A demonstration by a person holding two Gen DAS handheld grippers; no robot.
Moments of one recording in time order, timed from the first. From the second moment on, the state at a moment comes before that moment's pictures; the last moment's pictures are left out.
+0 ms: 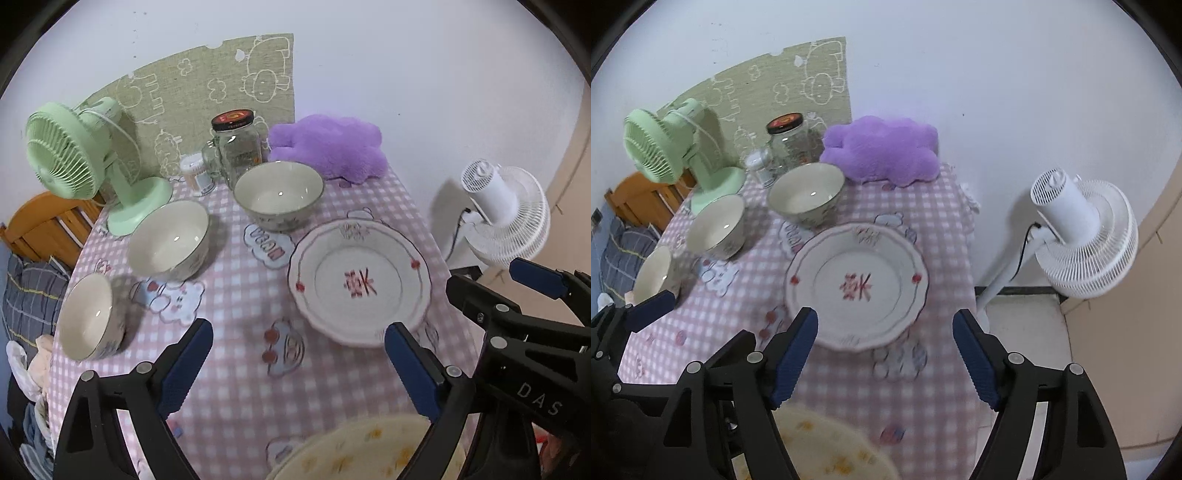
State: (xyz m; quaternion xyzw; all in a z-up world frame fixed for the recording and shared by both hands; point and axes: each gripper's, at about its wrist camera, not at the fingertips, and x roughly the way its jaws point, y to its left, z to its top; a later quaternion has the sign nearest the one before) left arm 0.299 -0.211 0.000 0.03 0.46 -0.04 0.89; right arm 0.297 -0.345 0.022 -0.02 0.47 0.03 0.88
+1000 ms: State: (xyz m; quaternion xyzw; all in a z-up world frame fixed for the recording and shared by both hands) left arm 0.407 -0.247 -0.115 0.02 0.53 -0.02 0.85; right arm 0.418 -0.363 -0.106 -0.02 0.53 0.05 0.85
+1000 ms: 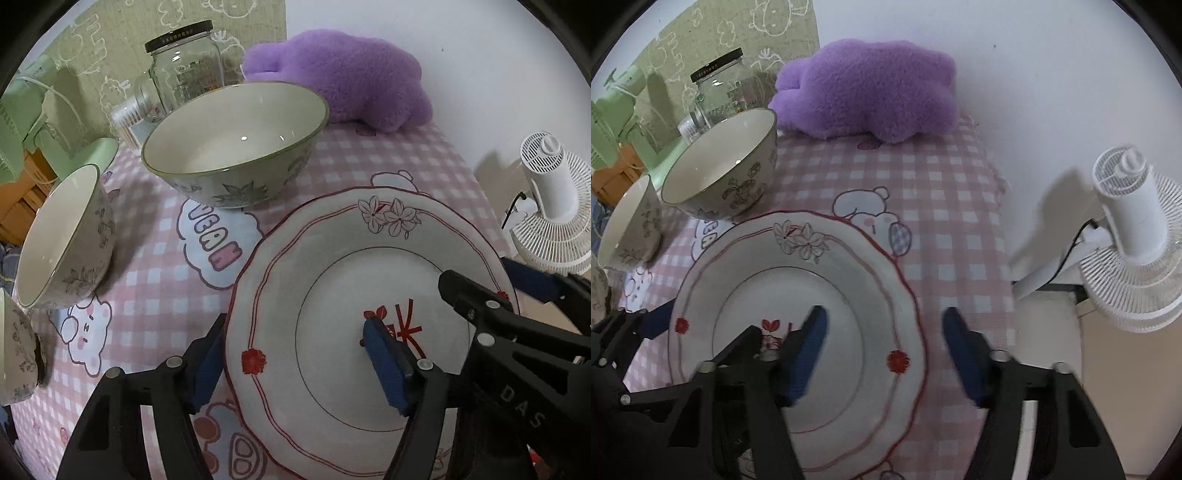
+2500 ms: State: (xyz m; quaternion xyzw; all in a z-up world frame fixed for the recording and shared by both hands) left arm 0.364 -0.208 -0.078 0.01 0.52 -0.02 0.85; right arm 0.383 -0.333 -0.077 -0.07 0.54 0.06 0.84
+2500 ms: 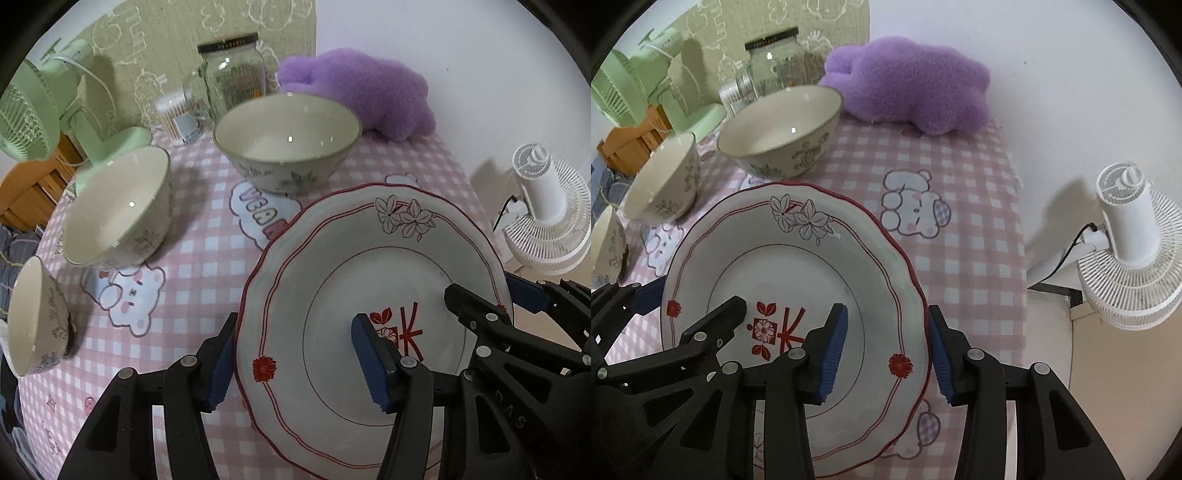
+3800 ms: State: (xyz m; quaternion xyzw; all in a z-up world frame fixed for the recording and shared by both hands) left arm 0.197 -0.201 -0.032 0.05 0.50 -0.10 0.86; right arm 0.187 -0.324 -0.005 -0.03 0.53 -0.02 0.85
